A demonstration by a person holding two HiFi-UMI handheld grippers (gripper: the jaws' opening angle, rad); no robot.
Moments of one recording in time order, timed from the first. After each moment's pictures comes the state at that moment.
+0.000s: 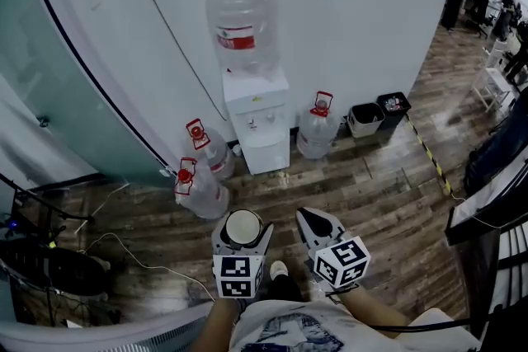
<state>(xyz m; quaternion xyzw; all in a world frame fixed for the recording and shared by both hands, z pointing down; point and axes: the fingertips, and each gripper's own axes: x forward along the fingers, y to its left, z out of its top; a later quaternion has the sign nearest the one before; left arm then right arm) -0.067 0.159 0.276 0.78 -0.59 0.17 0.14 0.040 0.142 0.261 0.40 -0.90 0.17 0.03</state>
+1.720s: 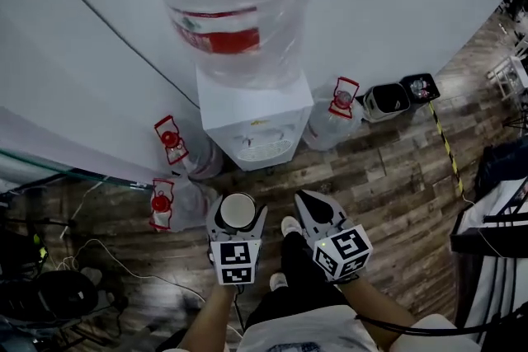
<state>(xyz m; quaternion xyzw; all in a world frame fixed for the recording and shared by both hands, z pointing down) -0.145 -0.199 0.478 0.76 -0.58 0.23 0.19 -0.031 -0.216 0.436 0.40 -0.89 0.22 0.08</state>
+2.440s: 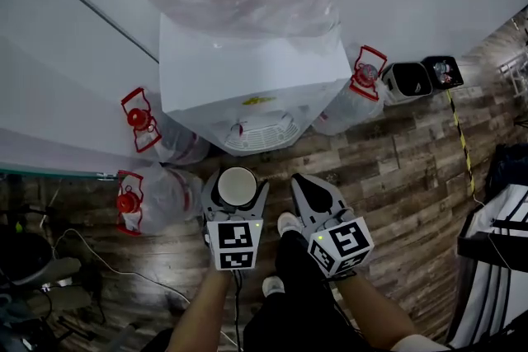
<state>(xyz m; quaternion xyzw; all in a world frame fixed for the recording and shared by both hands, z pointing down) -0.154 -0.291 0.660 0.75 -0.58 0.24 0.19 -0.057 -0.292 0.619 0.40 -0.89 0.21 0.09</state>
